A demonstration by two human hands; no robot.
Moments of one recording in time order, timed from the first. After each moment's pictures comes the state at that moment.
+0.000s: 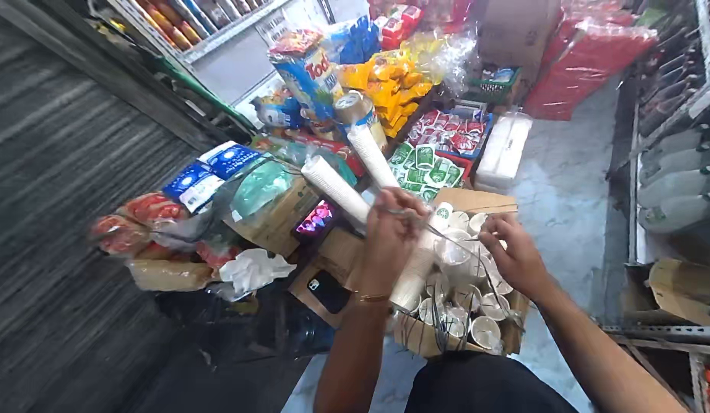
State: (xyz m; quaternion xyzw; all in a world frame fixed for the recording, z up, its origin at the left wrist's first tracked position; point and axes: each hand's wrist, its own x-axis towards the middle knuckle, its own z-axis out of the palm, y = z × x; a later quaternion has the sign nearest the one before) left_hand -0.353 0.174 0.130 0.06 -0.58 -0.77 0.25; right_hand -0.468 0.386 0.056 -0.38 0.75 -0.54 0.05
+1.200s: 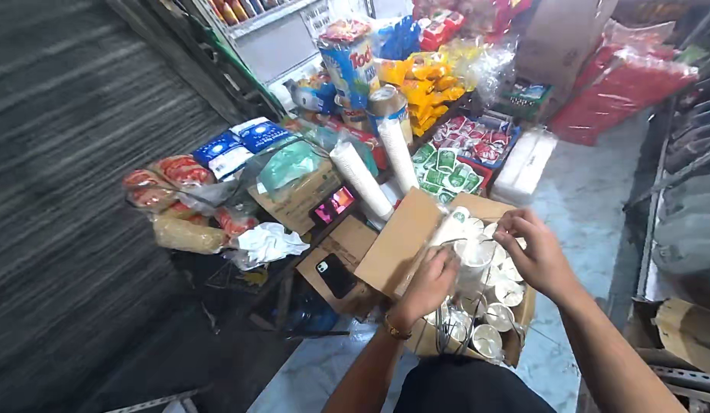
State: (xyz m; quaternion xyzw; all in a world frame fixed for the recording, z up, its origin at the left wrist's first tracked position) left_hand -0.316 0.208 0.066 0.19 -0.82 -0.53 0.05; right_hand -0.482 0.376 0.083 -0.46 0.77 -0.45 0.03
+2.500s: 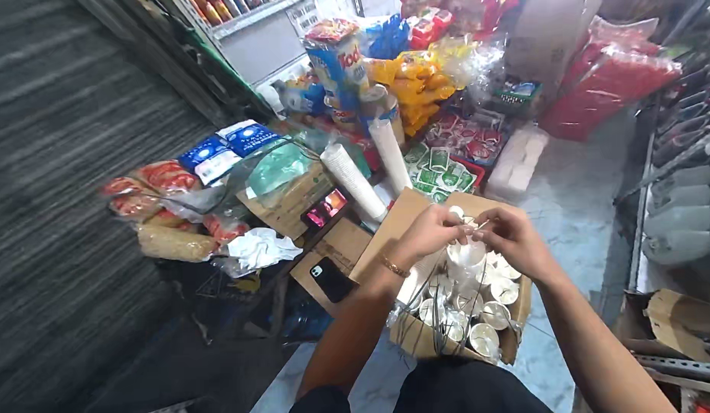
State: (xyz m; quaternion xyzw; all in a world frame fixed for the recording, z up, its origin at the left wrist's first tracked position) left_hand -0.383 0.169 0.124 0.09 -0.82 -0.57 -0.03; right_hand -0.495 0.359 0.076 -0.42 0.70 -0.54 0.20
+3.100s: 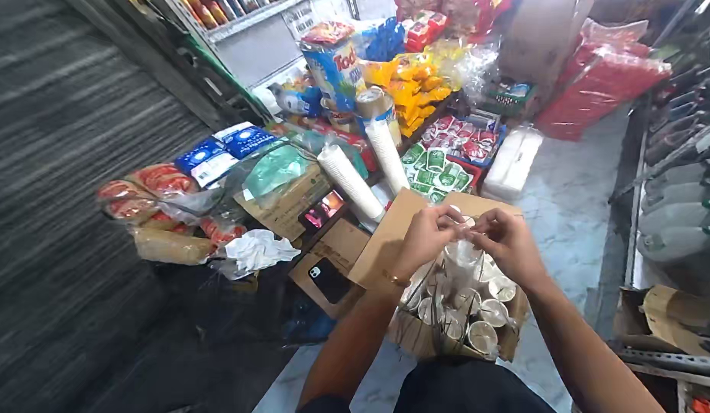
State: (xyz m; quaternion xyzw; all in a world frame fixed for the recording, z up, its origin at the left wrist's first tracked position) left_hand -0.371 0.184 0.114 0.12 -0.81 -0.57 0.08; right_hand -0.468 0.355 0.081 -0.36 0.73 -0.56 0.14
